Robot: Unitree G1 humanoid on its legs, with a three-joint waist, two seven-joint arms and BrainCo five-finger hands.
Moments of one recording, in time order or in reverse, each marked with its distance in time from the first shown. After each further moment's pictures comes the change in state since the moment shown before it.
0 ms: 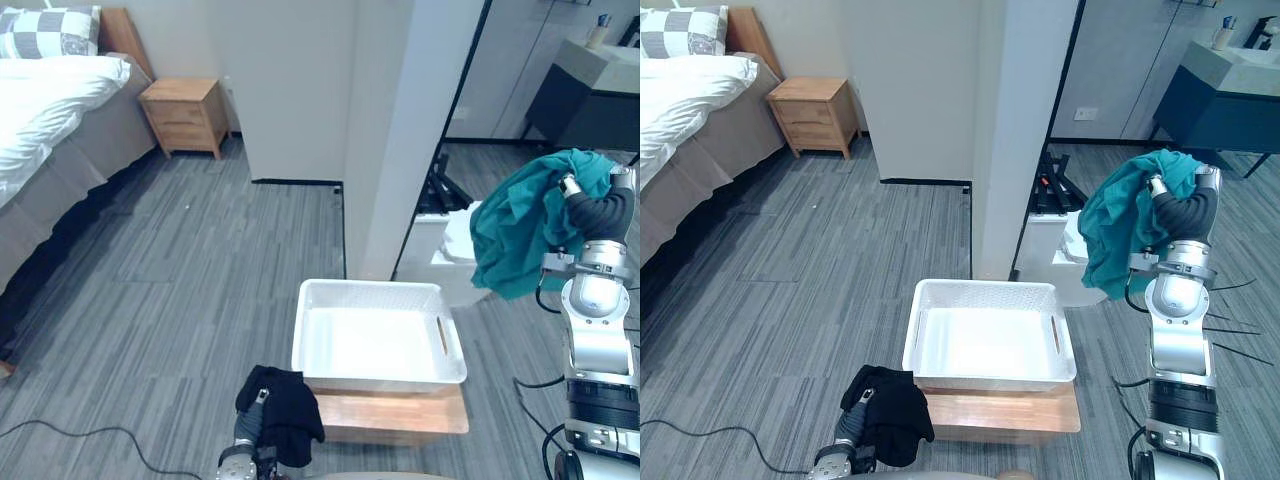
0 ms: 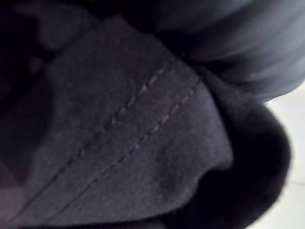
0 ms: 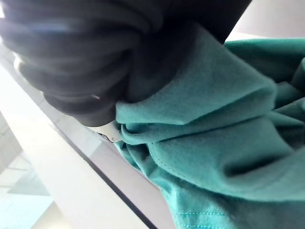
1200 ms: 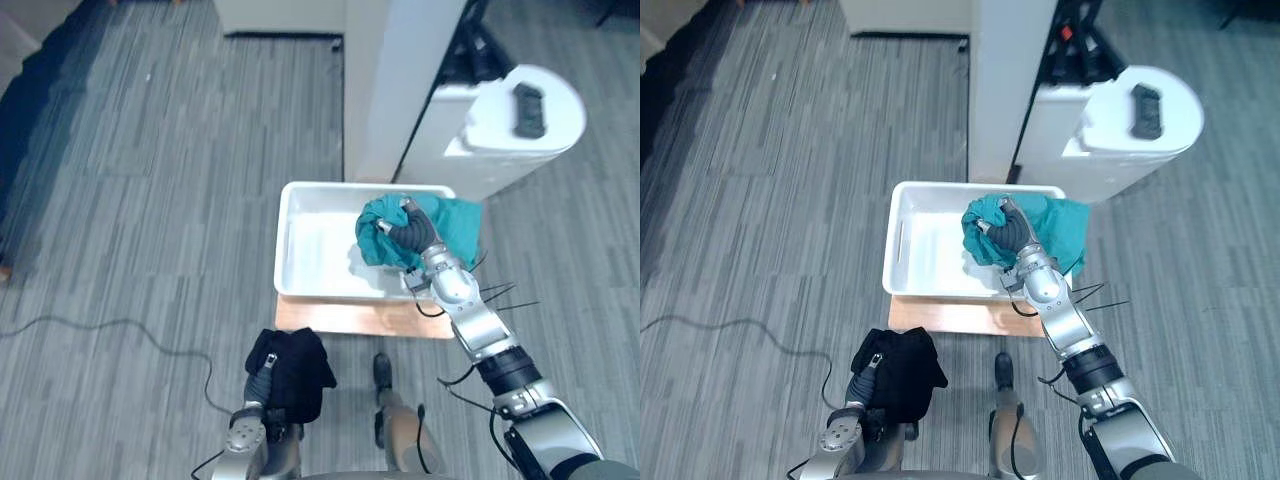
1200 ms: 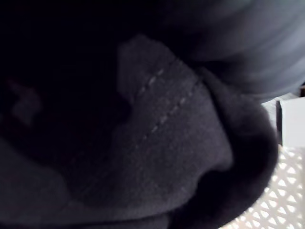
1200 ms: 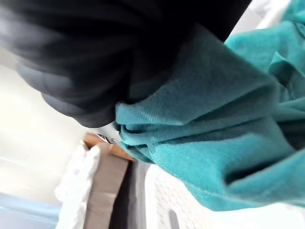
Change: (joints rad) left arm -0.126 -0.003 -0.013 0.012 -0.031 -0.034 0.035; right arm -0.220 0.178 0.565 0.358 -0.026 0.014 0.169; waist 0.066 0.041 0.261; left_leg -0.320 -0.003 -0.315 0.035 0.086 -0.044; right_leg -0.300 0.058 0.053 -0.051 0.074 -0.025
